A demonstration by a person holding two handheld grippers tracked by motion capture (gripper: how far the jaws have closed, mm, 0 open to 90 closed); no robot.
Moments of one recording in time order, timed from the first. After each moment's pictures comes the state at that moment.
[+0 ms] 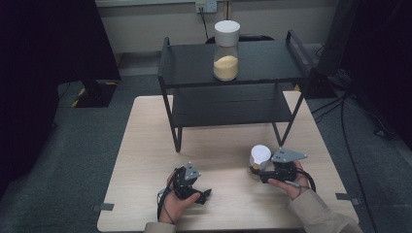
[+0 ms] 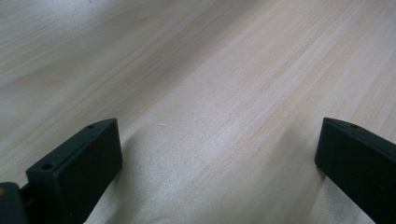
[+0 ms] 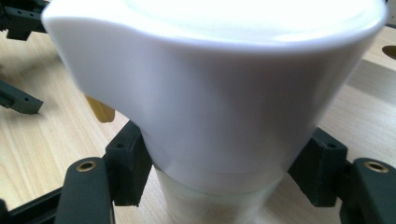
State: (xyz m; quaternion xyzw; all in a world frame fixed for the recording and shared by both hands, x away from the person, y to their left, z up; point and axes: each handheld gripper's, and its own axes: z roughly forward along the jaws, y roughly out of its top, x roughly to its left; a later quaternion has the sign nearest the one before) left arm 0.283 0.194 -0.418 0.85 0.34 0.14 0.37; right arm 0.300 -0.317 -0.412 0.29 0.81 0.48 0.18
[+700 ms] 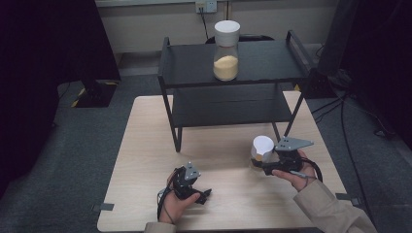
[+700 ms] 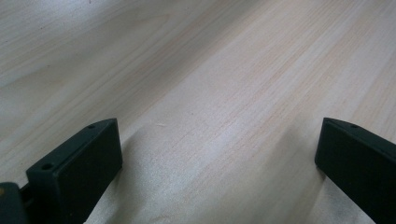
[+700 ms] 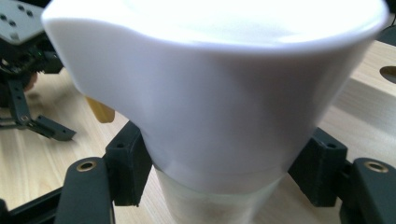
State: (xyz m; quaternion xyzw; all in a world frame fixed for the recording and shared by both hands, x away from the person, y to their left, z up) left arm 0.283 0.194 -0.418 0.85 0.34 0.14 0.37; right arm 0.313 -0.324 -0.363 0.29 0.81 0.49 0.16
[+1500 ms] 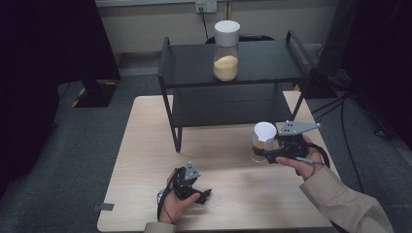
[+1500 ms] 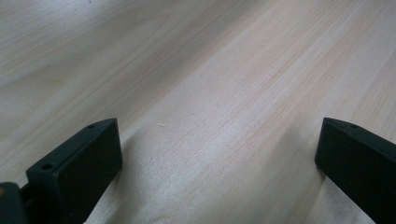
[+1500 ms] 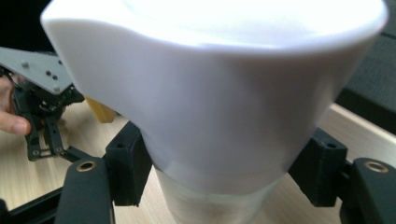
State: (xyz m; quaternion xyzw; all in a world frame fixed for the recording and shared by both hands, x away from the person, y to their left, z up) left arm 0.283 0.194 -0.418 0.85 0.34 0.14 0.37; right arm 0.323 -0.323 -0.303 0.27 0.82 0.49 0.15
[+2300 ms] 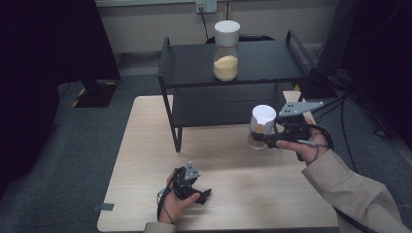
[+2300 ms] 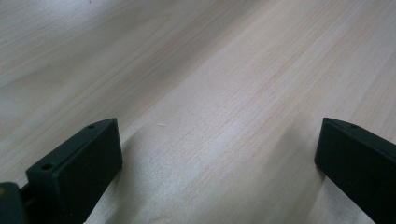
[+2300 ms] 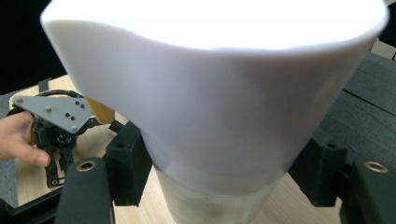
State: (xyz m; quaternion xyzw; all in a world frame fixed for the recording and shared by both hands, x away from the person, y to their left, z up) left arm 0.283 0.194 -0.418 0.85 0.34 0.14 0.37; right arm 0.337 -0.314 -0.247 0.26 0.82 0.49 0.15
